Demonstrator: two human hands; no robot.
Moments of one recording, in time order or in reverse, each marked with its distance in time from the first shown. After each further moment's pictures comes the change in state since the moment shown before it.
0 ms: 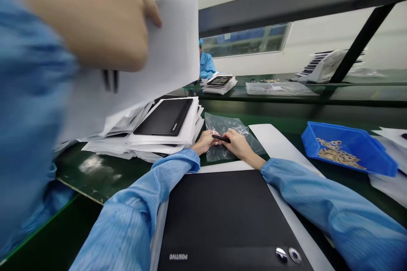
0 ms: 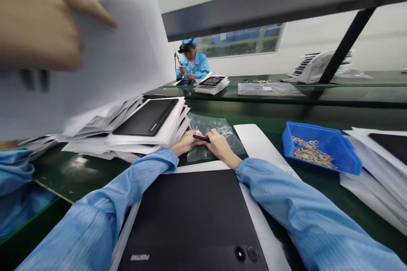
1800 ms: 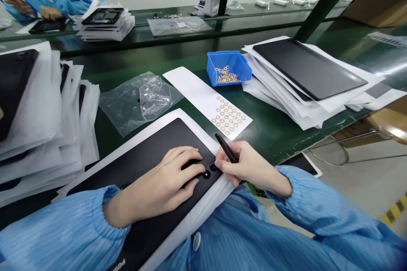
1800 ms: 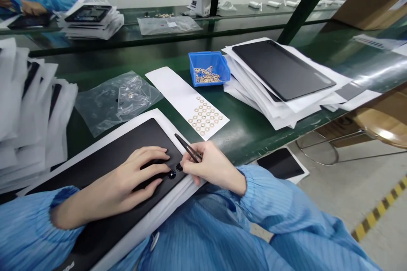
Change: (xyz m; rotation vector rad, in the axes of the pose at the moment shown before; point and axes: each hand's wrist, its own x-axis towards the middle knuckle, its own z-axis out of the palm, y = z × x) left_hand -0.163 -0.032 0.021 1.151 -1.132 1.141; right_hand -0.210 -0.096 -0.123 0.964 -0.084 1.042
